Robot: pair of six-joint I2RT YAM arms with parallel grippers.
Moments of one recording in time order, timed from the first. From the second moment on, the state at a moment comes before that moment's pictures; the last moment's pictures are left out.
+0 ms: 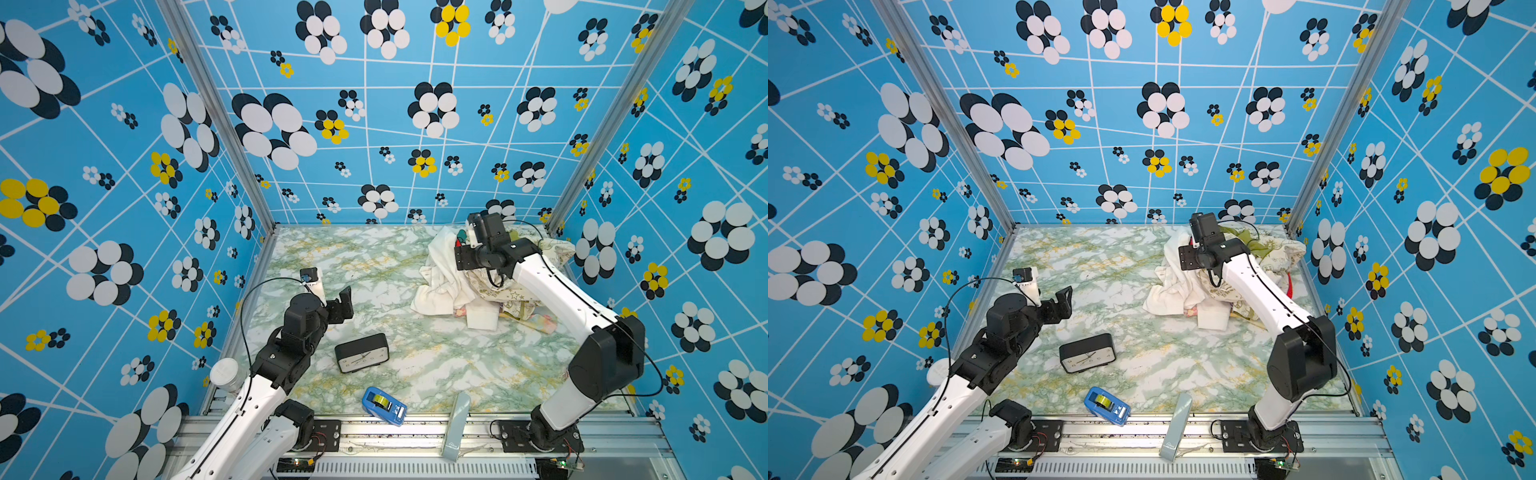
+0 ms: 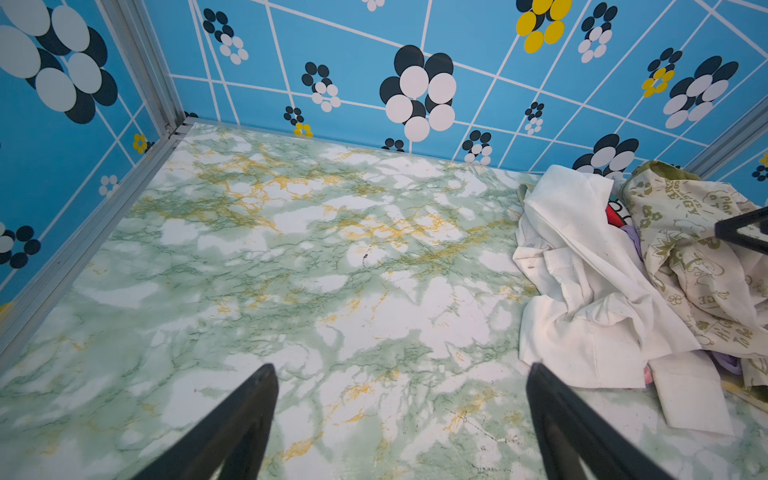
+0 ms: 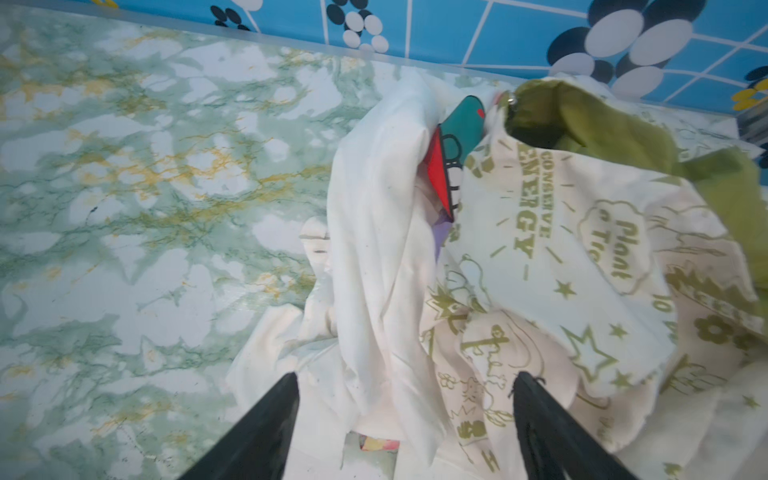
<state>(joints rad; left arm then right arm) -0.40 0.73 0.66 -0.29 -0.22 -0.33 0.42 1.71 1.55 -0.71 0.18 0.15</state>
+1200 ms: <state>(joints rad) -0.40 0.76 0.67 -0.30 -0.22 -0.33 0.47 2.17 1.79 -0.83 0.30 0.12</state>
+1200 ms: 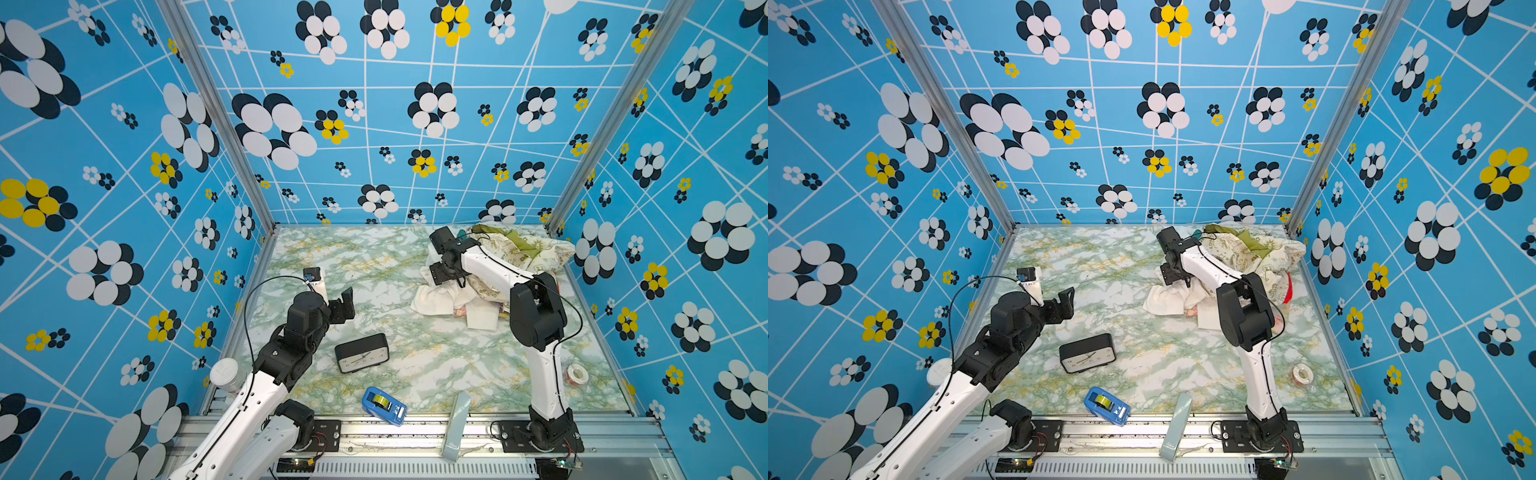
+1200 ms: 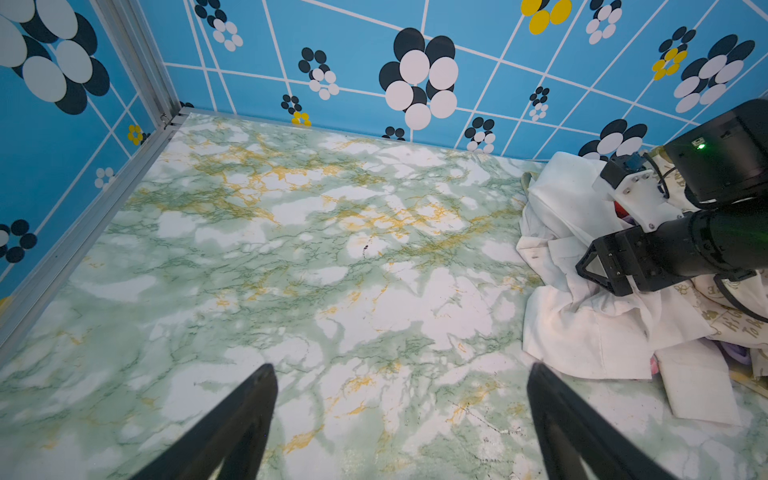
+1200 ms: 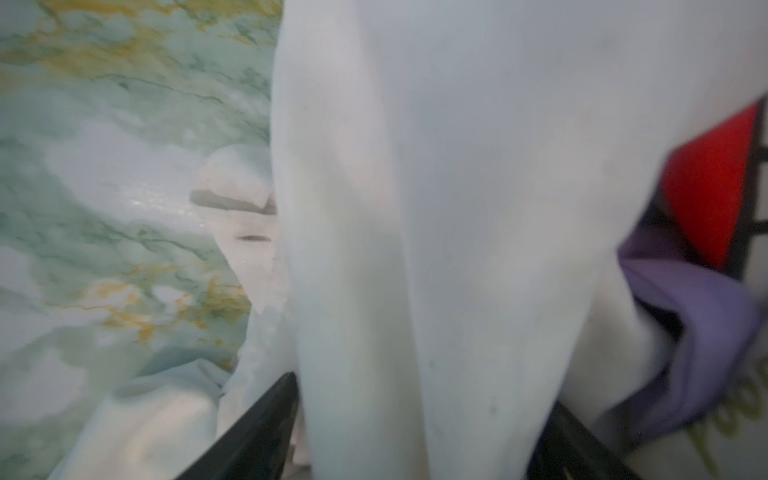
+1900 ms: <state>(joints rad) -0.41 0.75 0.67 -0.32 -0.22 -0.33 0.44 2.06 1.75 -0.81 0.35 0.12</state>
